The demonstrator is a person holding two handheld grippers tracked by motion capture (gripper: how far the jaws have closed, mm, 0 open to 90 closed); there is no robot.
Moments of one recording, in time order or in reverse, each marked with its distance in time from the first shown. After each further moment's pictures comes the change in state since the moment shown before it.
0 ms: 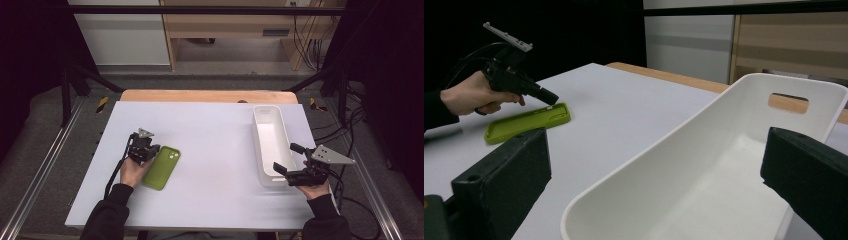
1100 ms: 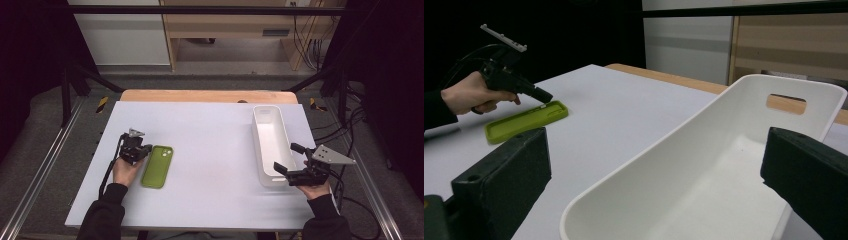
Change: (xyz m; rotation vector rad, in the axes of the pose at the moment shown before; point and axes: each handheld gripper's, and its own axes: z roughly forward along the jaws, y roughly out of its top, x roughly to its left) left arm 0.022 -0.008 -0.007 -0.001 0.018 -0.047; right arm 0.000 0.000 -0.001 -0.006 0.001 0.008
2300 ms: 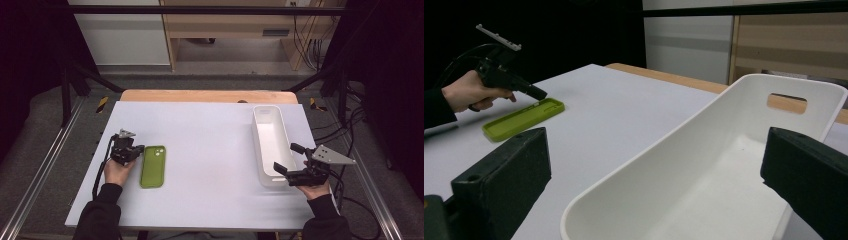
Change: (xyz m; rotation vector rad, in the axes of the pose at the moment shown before) left arm 0.024 -0.010 -0.009 -0.005 0.004 -0.024; right arm 0.000 0.000 0.000 0.002 0.000 -0.001
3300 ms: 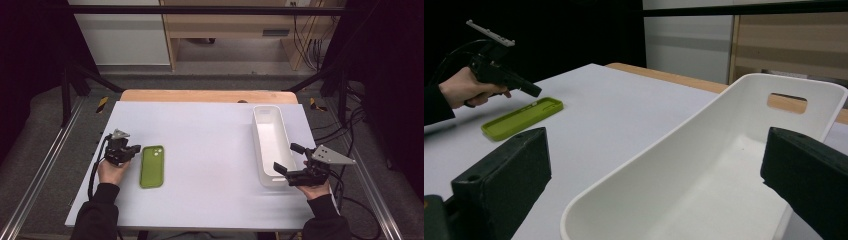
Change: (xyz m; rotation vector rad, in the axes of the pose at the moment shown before) left arm 0.012 -0.004 -0.013 -0.026 -0.032 0.026; right arm 0.000 0.000 0.000 0.000 -0.001 -0.004
